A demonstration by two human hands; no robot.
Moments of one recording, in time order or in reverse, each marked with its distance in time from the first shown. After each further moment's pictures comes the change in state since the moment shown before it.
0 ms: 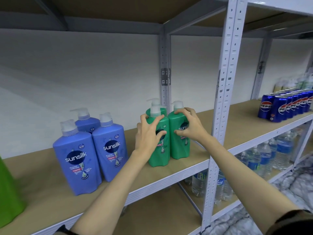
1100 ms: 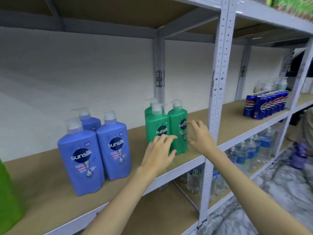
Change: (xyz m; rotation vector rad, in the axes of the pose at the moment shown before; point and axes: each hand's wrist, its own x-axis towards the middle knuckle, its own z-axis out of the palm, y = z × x) left_hand -0.060 0.003 -0.005 -0.032 -0.212 0.341; right_hand -0.069 -0.022 0.001 -0.407 0.108 0.131
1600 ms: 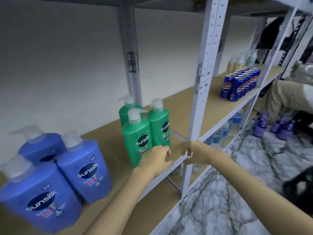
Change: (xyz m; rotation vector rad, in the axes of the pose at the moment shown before) left_hand 0.066 0.016 -0.002 -0.131 -0.576 -0.102; right_hand 0.010 0.026 -0.037 -0.186 -0.786 0.249
